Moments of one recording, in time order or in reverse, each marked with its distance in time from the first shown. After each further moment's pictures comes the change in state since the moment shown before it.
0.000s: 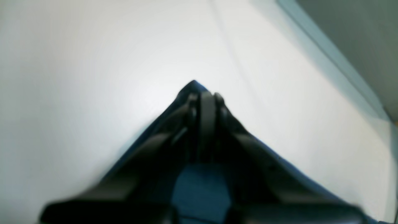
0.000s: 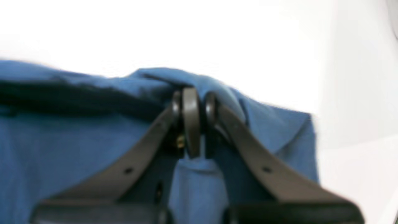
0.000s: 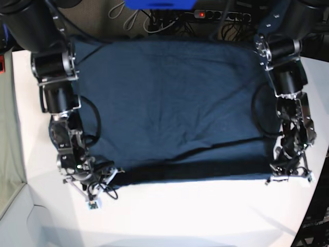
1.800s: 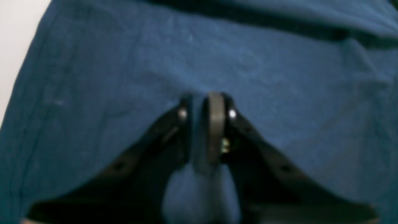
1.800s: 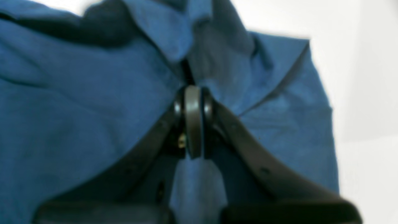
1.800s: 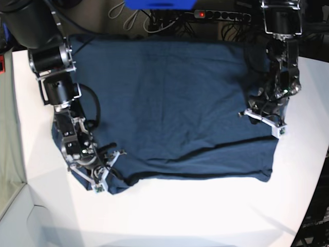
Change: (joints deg) left arm 26.3 -3.1 12.7 17.8 -1.1 -0.9 6.9; right arm -4.2 1.7 -5.9 -2.3 0.3 0.1 4.4
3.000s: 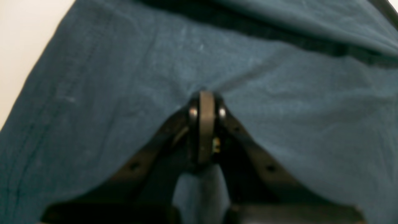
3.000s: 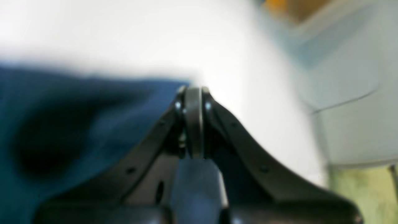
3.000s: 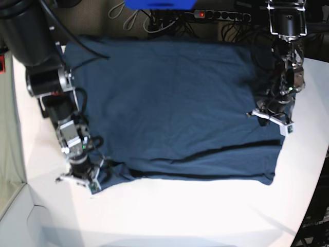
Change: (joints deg) left arm 0.4 -2.5 0.0 -5.9 -1.6 -1.9 -9.3; right arm 6.3 -0.4 0.2 -26.2 -23.3 -10.9 38.9
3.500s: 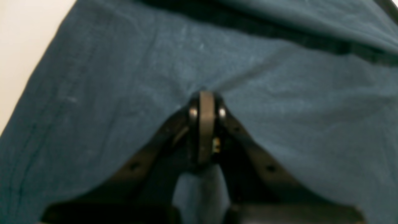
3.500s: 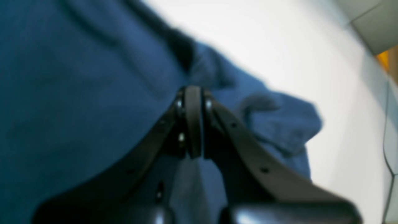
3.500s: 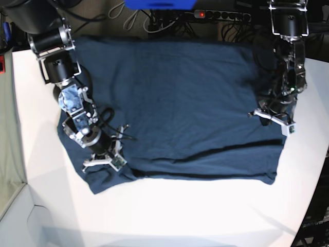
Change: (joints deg) left arm -0.1 -0.8 0.0 0.0 0.2 0.2 0.7; right arm -15.1 1.9 -2.1 33.3 -2.3 23.0 -13.2
